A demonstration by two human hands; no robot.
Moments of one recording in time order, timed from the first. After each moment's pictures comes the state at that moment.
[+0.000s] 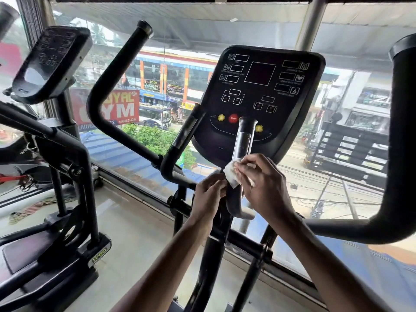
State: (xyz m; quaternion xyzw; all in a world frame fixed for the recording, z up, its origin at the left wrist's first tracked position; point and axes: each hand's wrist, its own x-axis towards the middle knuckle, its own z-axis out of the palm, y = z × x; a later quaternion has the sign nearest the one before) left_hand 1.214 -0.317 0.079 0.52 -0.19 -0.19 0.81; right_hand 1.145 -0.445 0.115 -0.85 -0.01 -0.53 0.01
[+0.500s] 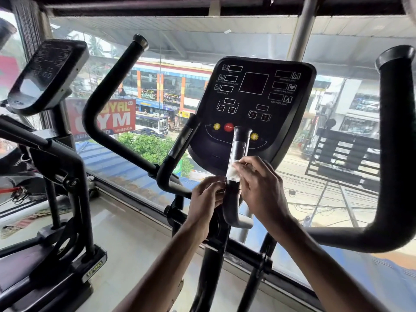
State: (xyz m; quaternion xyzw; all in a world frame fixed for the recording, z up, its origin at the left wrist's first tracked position) left_hand 1.219 -0.317 0.094 0.52 -0.18 -0.21 0.81; right_hand 1.146 -0.442 0.127 -0.85 0.01 -0.52 -0.04
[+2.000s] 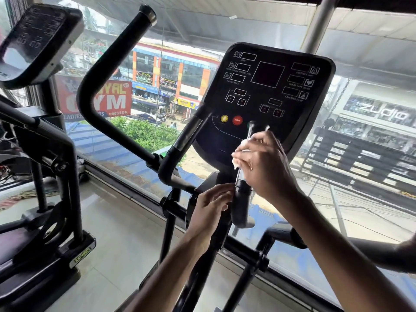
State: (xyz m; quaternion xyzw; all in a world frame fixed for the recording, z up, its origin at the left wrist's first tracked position) left_hand 1.227 -0.309 0.063 0.54 -0.25 -0.22 0.77; right_hand 1.184 -0.449 0.165 -0.89 -0.05 -0.45 -0.09
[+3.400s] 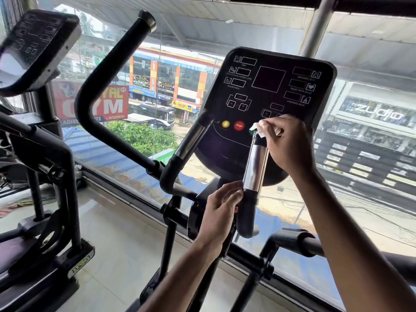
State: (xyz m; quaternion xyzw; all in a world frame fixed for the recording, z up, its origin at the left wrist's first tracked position) left_hand 1.229 -0.320 0.080 0.52 -0.25 -0.22 0.79; right_hand 1.204 -0.472 0.220 -0.85 0.11 -0.52 0.06
